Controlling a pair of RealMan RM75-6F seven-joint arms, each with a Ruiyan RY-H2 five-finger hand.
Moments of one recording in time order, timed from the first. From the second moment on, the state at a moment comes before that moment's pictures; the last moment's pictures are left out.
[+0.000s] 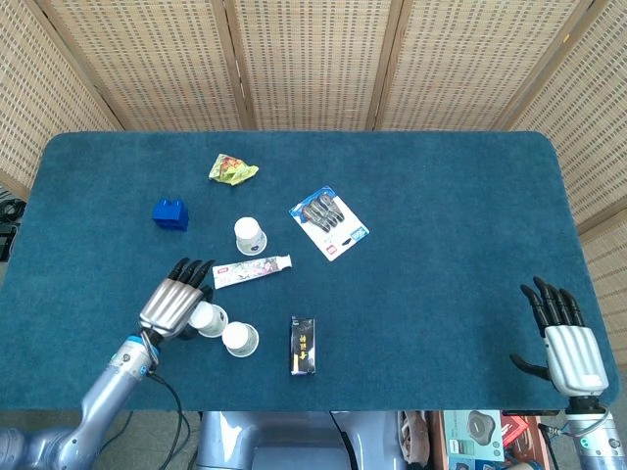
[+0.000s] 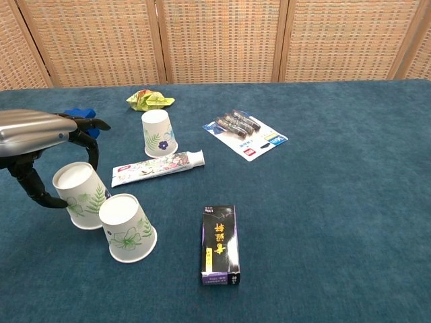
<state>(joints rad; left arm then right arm) -0.68 -1.31 0.00 -1.91 0.95 1.11 0.73 0.09 -1.18 0.05 -1.59 -1.52 1.47 -0.01</state>
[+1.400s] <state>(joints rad) -0.69 -1.34 0.06 -1.92 0.90 1.13 0.81 0.08 -1.18 0.05 -1.58 -1.53 1.48 -0.01</state>
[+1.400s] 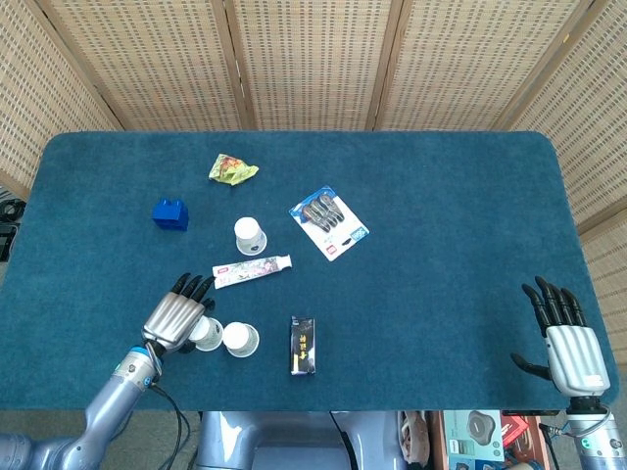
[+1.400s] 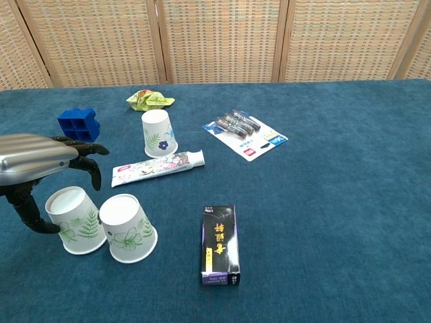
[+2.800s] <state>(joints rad) -0.82 -1.20 -0.17 -1.87 0.69 1.12 0.70 0.09 -1.17 0.06 -1.57 -1.49 1.45 0.03</state>
